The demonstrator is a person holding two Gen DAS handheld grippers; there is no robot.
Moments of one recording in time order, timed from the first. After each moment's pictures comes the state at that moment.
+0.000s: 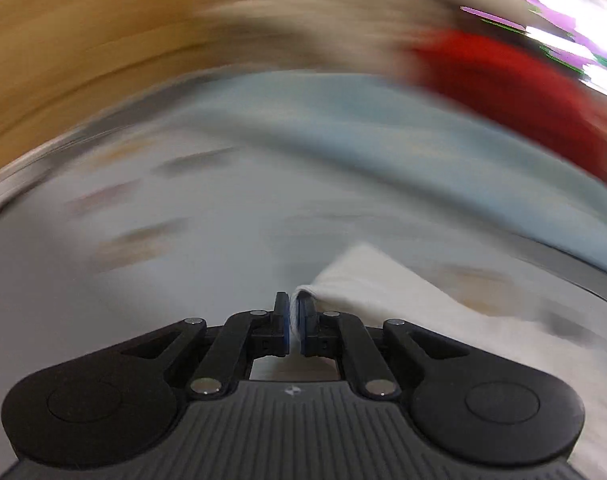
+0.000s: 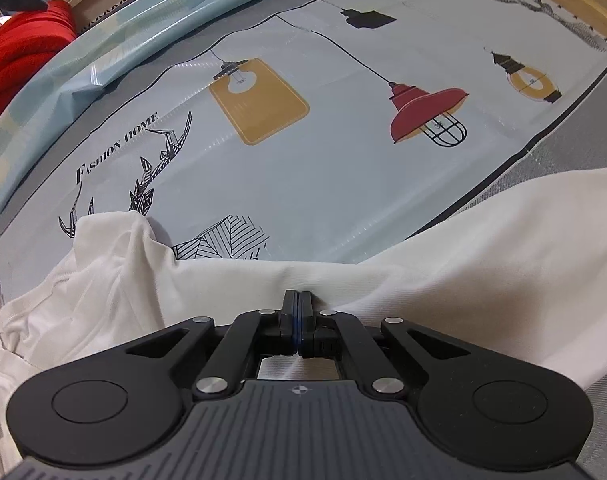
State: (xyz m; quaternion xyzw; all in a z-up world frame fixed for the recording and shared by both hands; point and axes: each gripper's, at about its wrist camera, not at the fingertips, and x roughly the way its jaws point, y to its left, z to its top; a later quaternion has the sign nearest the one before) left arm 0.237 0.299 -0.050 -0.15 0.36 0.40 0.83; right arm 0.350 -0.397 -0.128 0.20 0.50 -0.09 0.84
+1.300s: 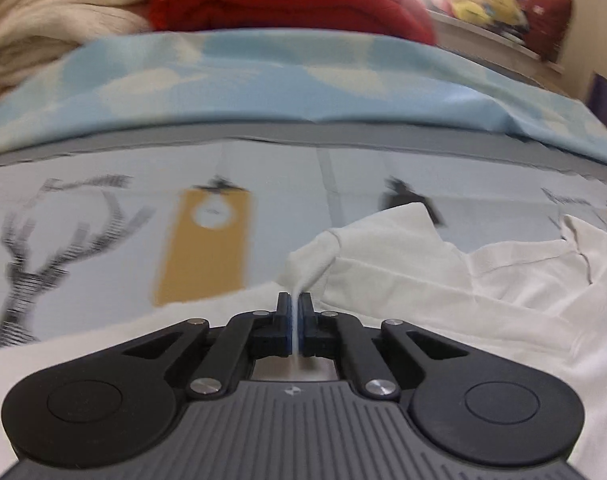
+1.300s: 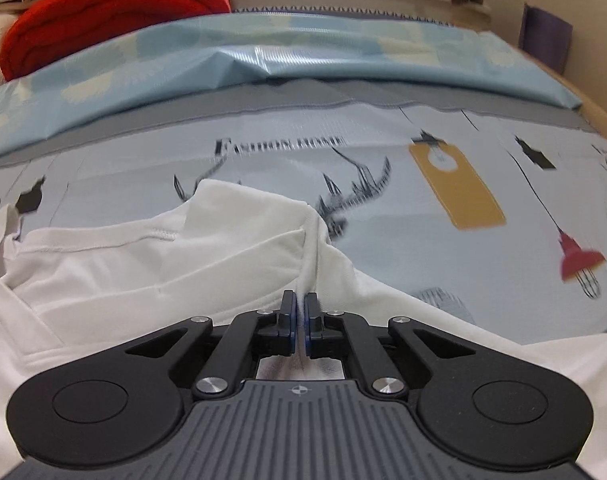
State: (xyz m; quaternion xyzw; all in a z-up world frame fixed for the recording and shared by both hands) left arm 0.380 0.120 -0.151 -0.03 0.39 0.07 0.92; right arm 0.384 -0.268 -0.127 0.01 0.39 0.03 0.92
